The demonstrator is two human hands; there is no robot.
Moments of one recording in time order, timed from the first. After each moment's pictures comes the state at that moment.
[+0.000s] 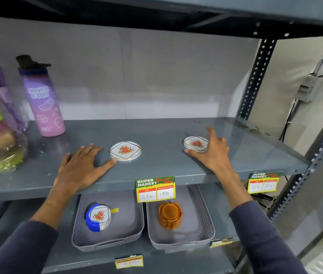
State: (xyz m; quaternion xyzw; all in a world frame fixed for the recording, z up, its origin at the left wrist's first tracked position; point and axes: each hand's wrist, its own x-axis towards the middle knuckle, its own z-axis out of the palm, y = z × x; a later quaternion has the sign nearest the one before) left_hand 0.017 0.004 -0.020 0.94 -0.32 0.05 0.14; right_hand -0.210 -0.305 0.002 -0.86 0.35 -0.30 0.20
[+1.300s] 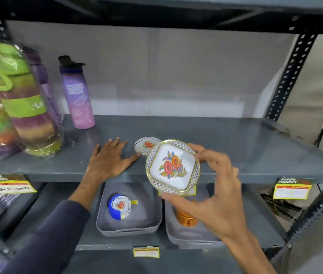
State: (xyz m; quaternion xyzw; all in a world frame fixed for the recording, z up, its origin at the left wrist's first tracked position) left_hand 0.004 0.004 -0.009 0.94 -0.31 0.02 0.14; right_hand -0.278 -0.118 0.030 -0.83 0.05 -0.45 0.33
